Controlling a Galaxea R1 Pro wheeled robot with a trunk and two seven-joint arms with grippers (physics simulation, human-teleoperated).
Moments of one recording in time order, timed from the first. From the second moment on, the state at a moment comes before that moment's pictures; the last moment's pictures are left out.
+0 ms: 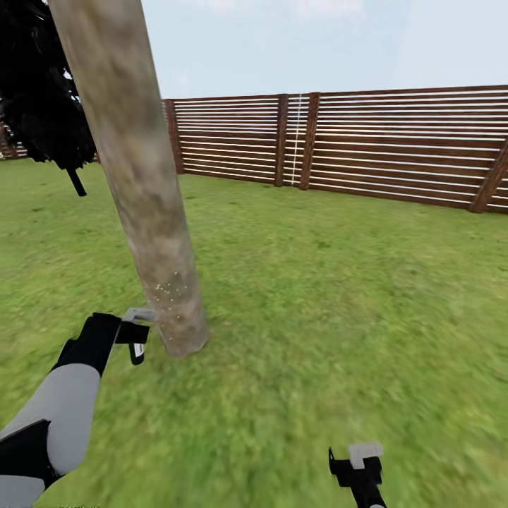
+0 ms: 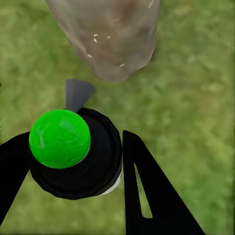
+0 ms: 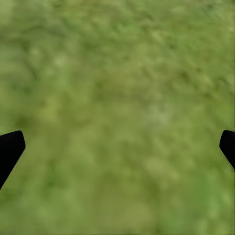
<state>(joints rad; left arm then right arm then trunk) -0.96 0.11 0.43 -0.64 -0.70 0.64 -0.47 -0.48 -0.01 0.15 -0.08 0.03 -0.49 -0.21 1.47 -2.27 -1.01</state>
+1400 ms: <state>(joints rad) -0.88 0.09 0.52 -0.63 -0.69 0.57 -0.28 -0.48 -0.07 0.15 -0.08 0.02 -0.48 0.06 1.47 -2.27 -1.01</state>
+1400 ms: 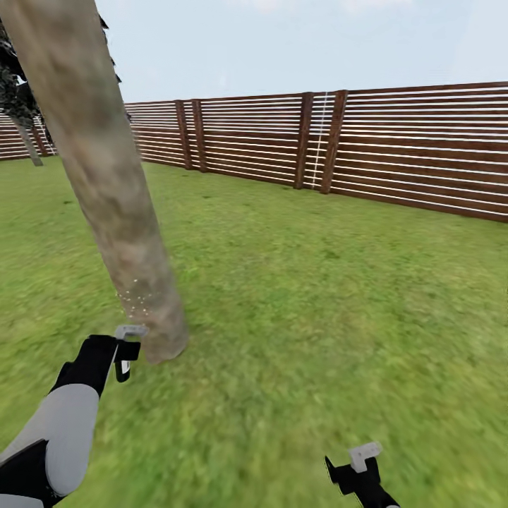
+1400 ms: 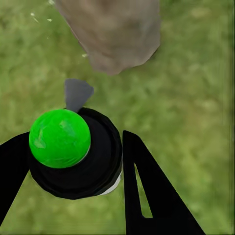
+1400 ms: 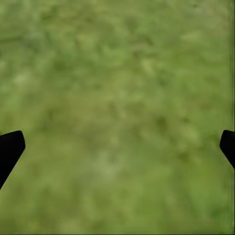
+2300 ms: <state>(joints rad) -0.88 0.09 0.55 -0.65 -0.65 0.56 -0.21 -0.48 -0.07 0.15 -0.08 0.02 -0.48 0.06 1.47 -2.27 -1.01</state>
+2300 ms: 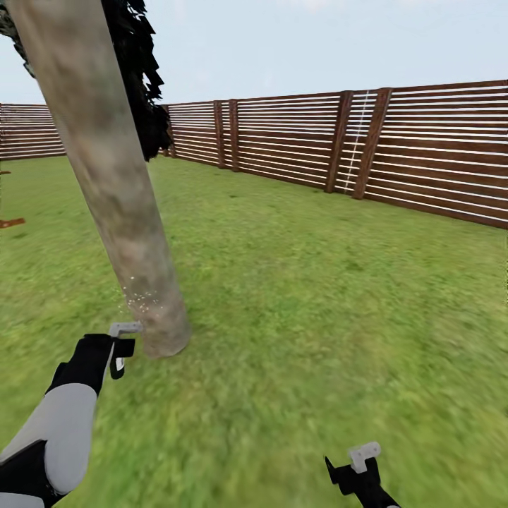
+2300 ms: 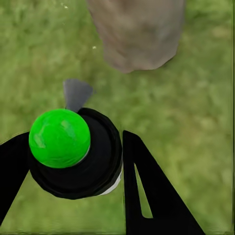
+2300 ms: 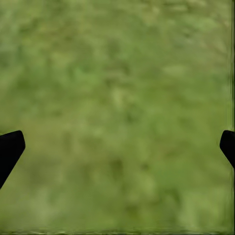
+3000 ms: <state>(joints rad) -0.80 0.09 0.56 -0.53 -0.65 0.49 -0.17 -0.48 -0.07 0.15 -0.08 0.02 -0.48 0.06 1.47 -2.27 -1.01</state>
